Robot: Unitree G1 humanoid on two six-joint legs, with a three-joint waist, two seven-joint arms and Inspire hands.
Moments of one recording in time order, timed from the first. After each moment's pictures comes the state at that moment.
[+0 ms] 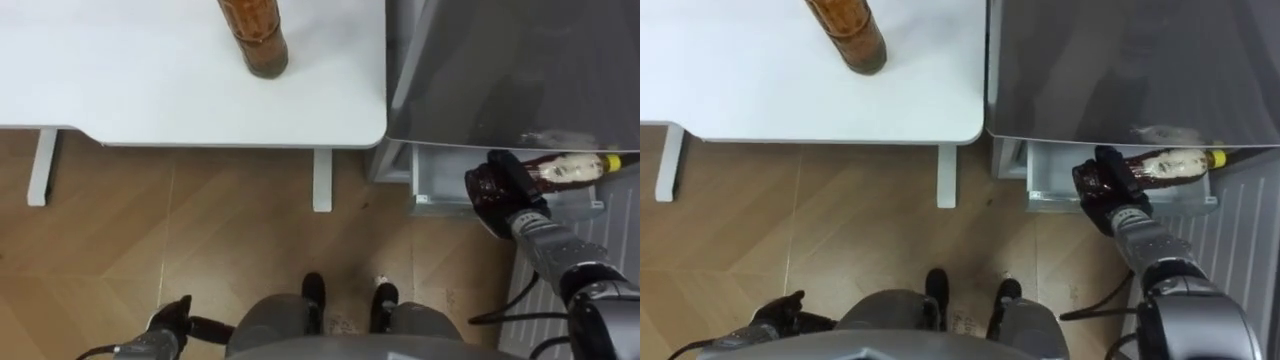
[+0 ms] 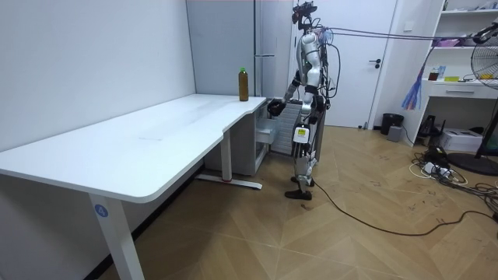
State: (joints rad) left arm 0.11 0.26 -0.05 1.05 -0.03 0.12 -0.05; right arm -0.34 -0.36 -0.03 1.24 1.41 0.15 0.09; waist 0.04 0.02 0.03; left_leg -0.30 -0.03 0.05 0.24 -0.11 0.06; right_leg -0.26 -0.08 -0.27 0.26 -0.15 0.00
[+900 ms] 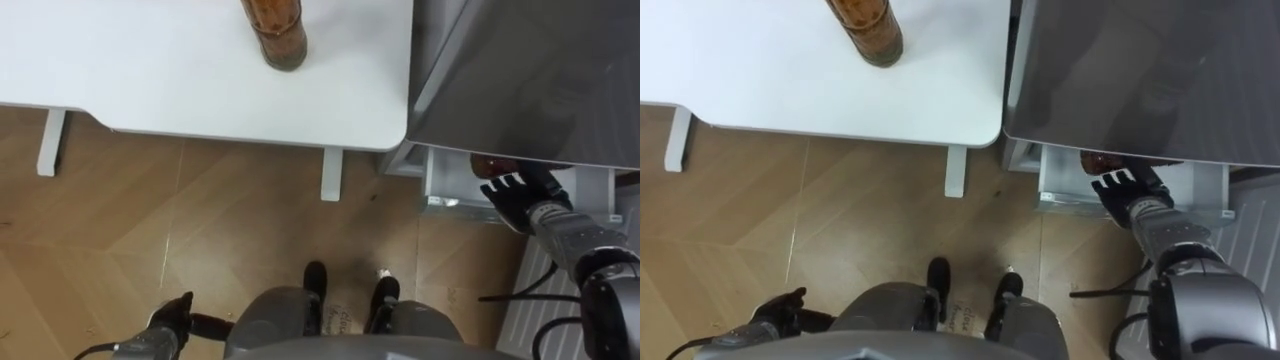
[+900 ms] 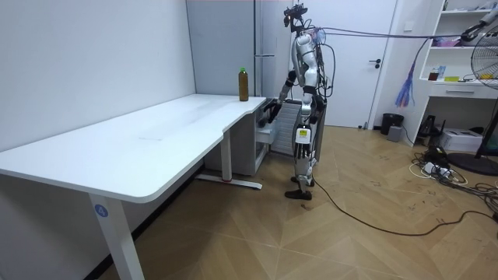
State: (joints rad) left arm 0.10 0.26 -0.05 1.04 -0.03 0.12 -0.07; right arm -0.39 -0.41 -0.07 1.30 1.41 0.15 0.05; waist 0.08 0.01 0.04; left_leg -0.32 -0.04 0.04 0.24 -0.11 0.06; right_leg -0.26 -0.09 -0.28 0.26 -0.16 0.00
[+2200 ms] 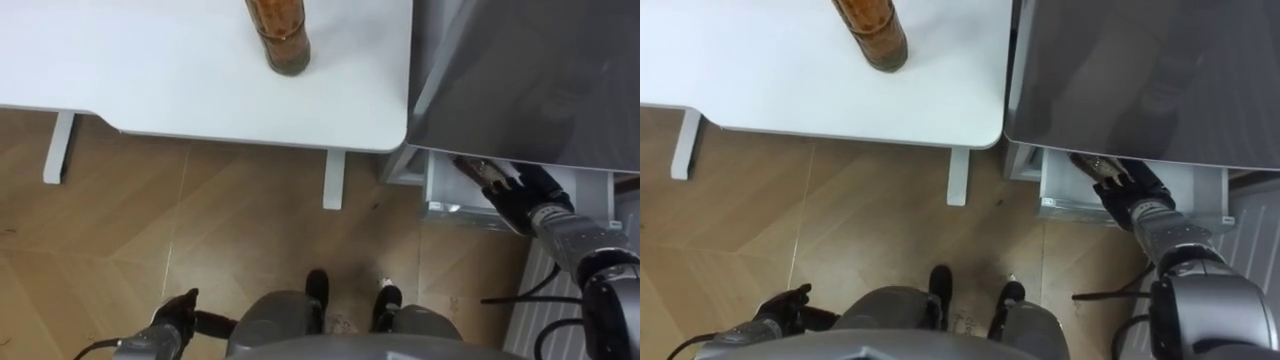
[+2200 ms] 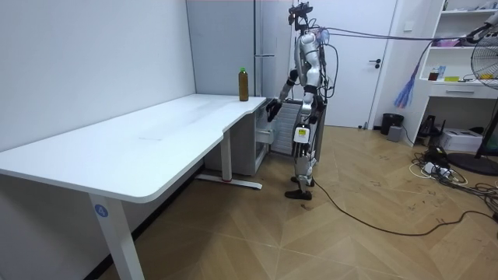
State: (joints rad) left arm 0.10 0.26 -0.06 1.05 -0.04 0.10 -0.08; right arm -0.37 -0.41 -0.07 1.30 1.39 0.15 0.06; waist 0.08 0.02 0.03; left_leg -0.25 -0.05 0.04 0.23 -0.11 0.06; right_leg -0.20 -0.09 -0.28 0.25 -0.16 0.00
